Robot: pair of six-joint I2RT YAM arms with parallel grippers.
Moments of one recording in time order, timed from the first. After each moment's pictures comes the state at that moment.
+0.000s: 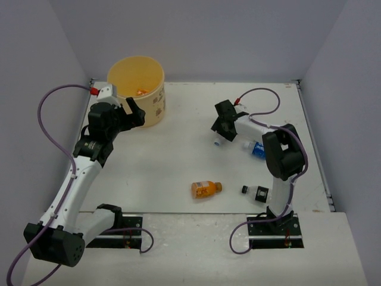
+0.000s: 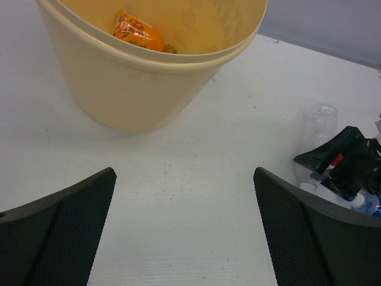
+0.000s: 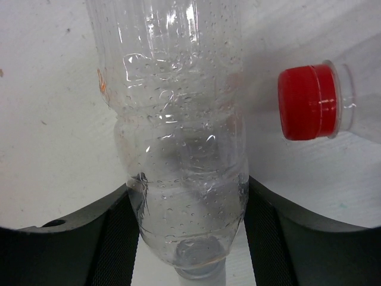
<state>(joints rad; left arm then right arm) -0.19 1.02 0.99 -0.33 -0.04 -0.41 0.45 1.96 1.30 -0.39 0.29 0.94</state>
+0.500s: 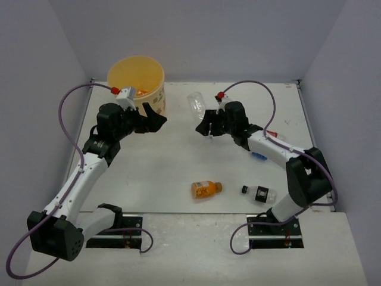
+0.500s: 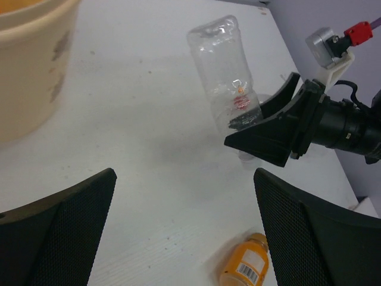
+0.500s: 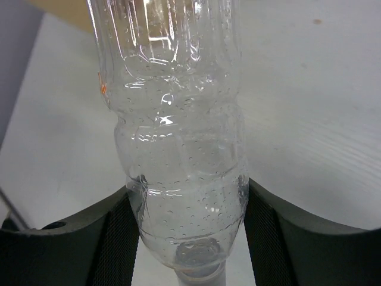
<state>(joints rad) -0.24 1.07 0.92 -0.16 0.34 -0.45 0.50 1.61 1.03 0.04 -0.24 0.45</state>
